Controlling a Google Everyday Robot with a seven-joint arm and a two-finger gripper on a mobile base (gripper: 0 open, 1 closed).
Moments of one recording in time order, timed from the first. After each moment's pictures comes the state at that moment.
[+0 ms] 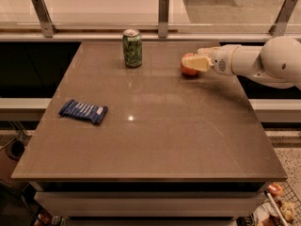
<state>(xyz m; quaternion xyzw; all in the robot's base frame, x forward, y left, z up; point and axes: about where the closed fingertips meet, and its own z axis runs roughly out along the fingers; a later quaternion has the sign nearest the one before) 0.726 -0.160 0.869 -0.29 0.76 0.21 0.54</state>
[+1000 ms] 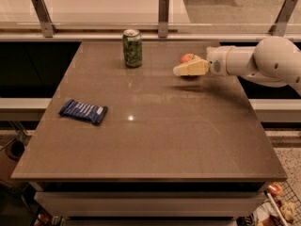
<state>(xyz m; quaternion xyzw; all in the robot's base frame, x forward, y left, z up) 0.730 -0.151 0.860 -0.30 0.77 0.21 0.52</state>
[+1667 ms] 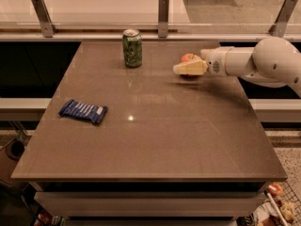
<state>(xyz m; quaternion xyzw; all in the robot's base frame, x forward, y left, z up) 0.731 -0.147 0.857 -0.30 0.77 0.21 0.52</state>
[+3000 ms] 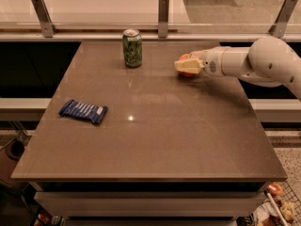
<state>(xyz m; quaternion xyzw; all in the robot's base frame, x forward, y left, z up) 0.732 -0.136 0.854 -0.30 0.77 0.22 0.52</state>
